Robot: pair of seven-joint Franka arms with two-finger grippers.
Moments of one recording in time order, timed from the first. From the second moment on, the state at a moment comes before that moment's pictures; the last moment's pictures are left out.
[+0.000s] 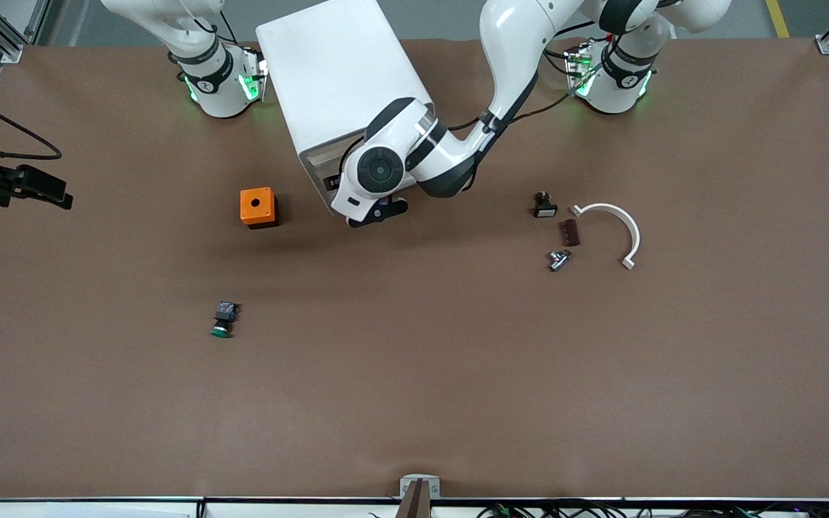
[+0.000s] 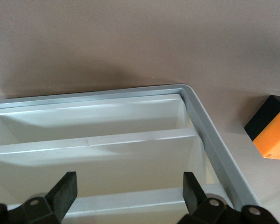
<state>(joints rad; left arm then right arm) -0.92 0.81 -0.03 -1.24 -0.57 1.90 -1.05 -0.01 0.08 -0.04 -1.48 0.00 1.43 0.01</state>
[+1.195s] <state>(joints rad) -0.58 0.62 -0.02 -1.23 -0.32 1.78 -1.05 -0.02 -0.02 -0.03 -1.53 0.00 1.38 0.01</state>
